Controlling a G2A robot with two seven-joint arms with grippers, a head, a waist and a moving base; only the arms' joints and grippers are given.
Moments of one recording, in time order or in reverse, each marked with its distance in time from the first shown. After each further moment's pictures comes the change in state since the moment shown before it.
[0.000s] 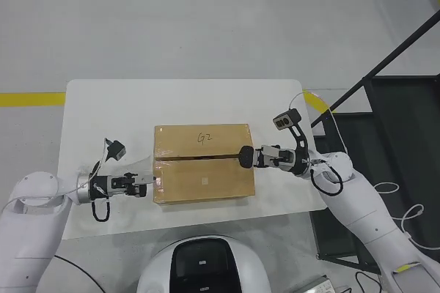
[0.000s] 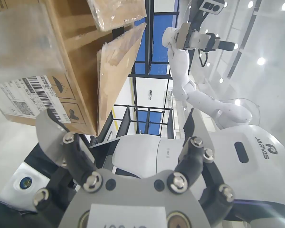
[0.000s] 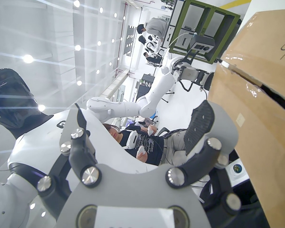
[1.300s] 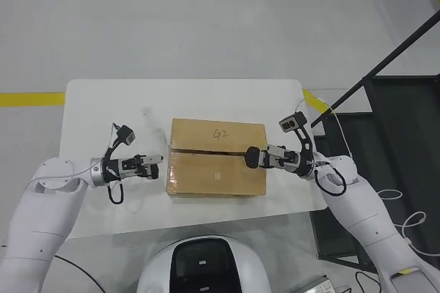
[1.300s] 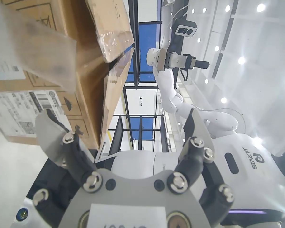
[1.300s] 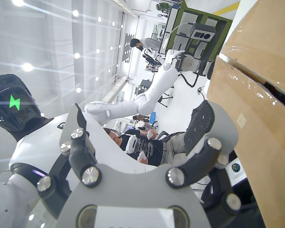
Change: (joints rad) left arm -0.164 -0.033 0.144 0.200 -0.133 -0.095 0.073; right arm -0.041 -0.028 0.070 0.045 -0.017 0.018 0.033
